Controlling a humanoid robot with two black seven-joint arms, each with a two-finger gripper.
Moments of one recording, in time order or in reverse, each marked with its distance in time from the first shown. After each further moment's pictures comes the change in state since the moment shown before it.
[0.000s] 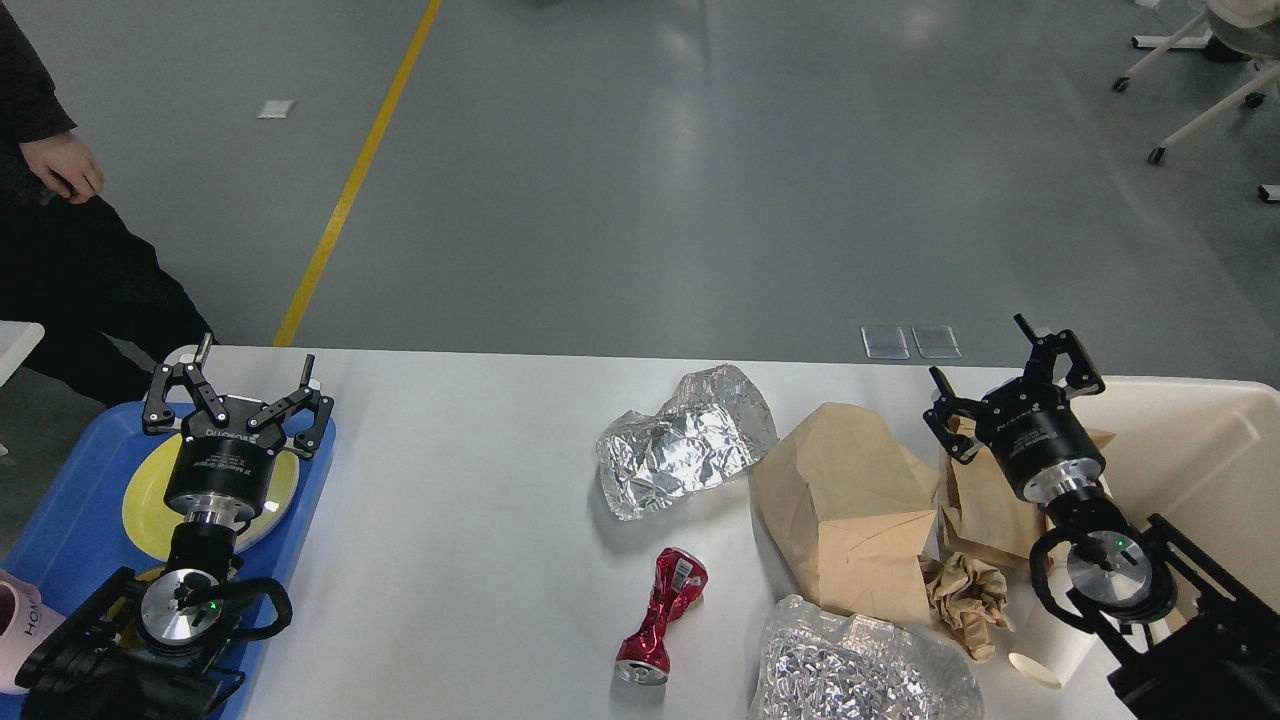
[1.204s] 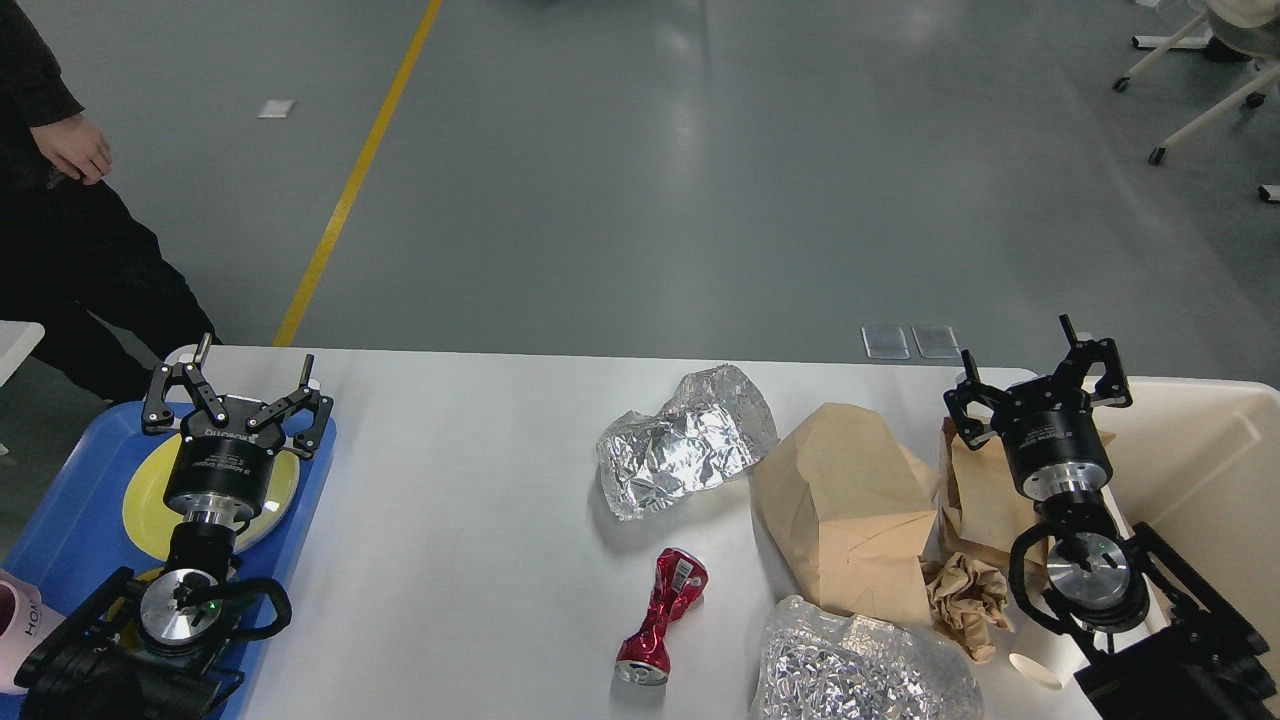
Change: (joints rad) left arm 0.000 0.001 0.000 0.000 0.000 0.000 0.000; right arm -0.051 0.110 0.134 -0.021 0.001 -0.045 0.115
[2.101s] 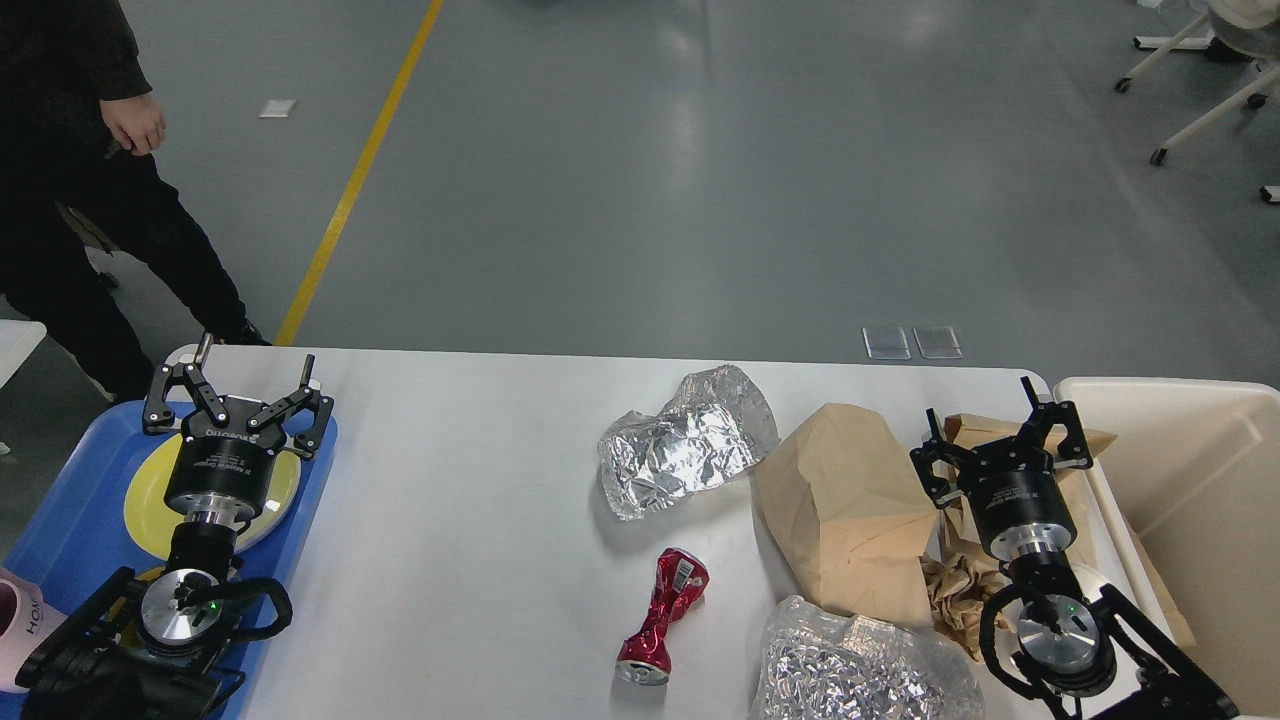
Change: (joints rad) left arm 0.000 -0.001 0.000 0.000 0.000 0.001 0.000; right arm -0.122 0.061 -0.012 0.053 -0.003 0.009 0.007
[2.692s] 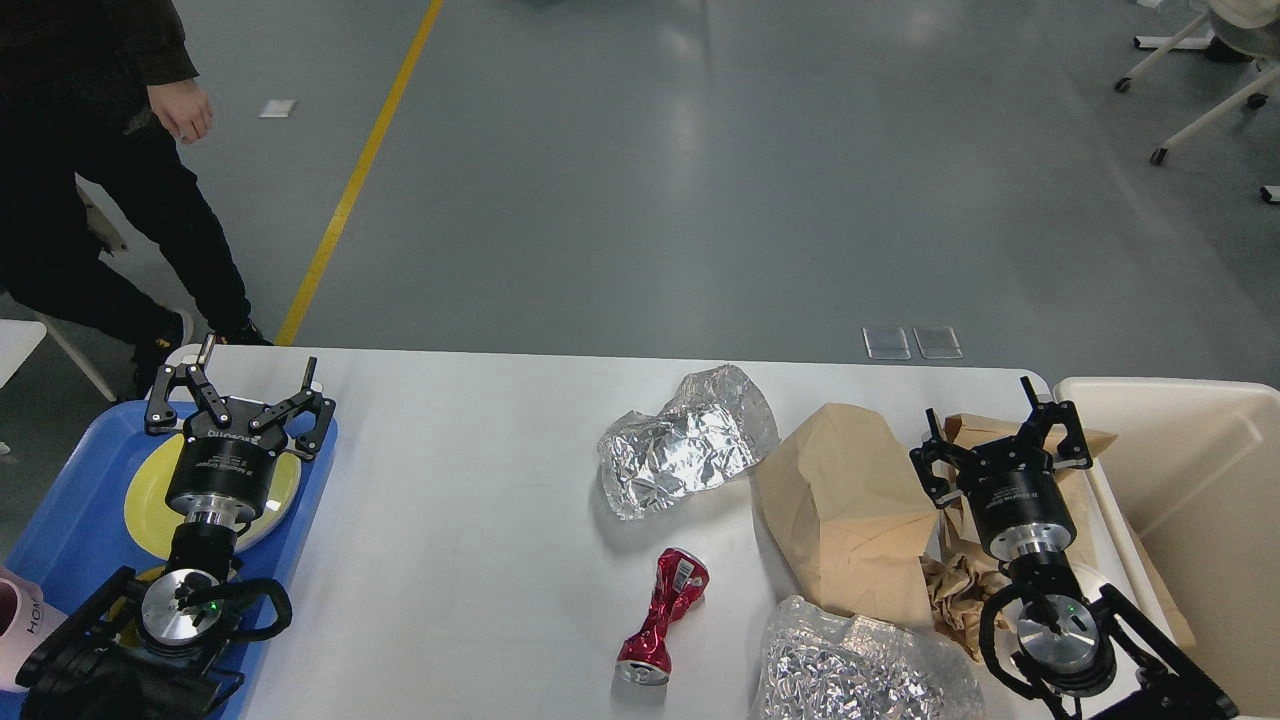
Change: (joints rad) left arm 0.000 0.001 0.003 0.000 0.007 0.009 0.004; right arm 0.000 0.000 0.000 0.000 0.000 0.000 0.000
